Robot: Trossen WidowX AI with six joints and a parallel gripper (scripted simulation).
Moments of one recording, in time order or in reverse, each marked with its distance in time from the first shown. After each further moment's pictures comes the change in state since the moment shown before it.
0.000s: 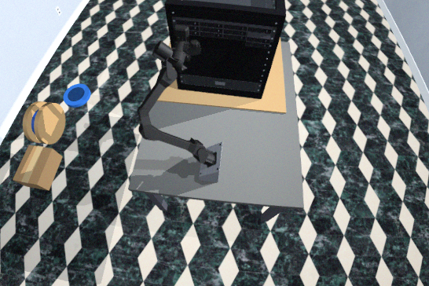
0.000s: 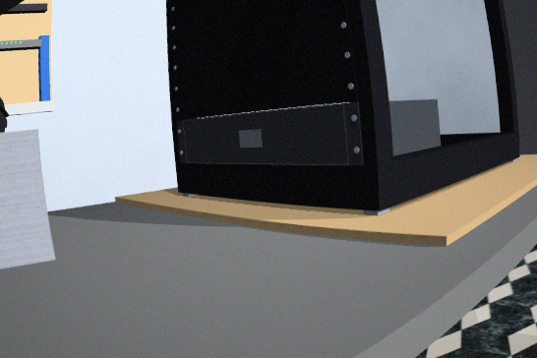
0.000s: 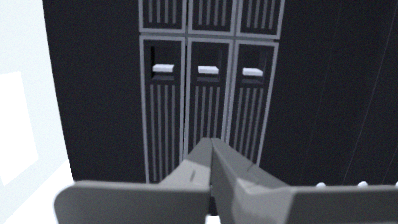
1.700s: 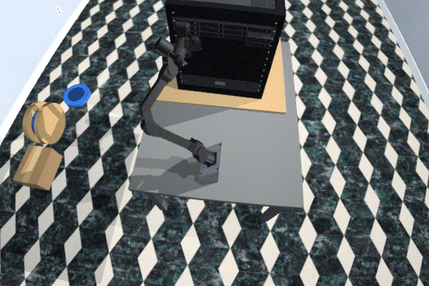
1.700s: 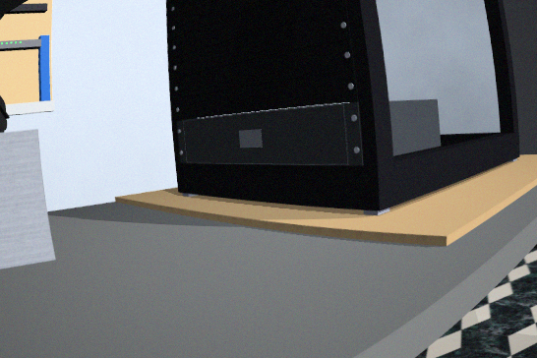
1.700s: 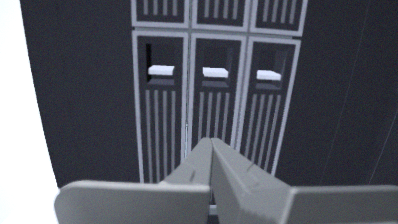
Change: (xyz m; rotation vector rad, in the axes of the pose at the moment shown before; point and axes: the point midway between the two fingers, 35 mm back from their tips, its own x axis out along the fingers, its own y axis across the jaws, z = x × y) arm 0.023 0.002 -0.002 -0.003 0.002 0.000
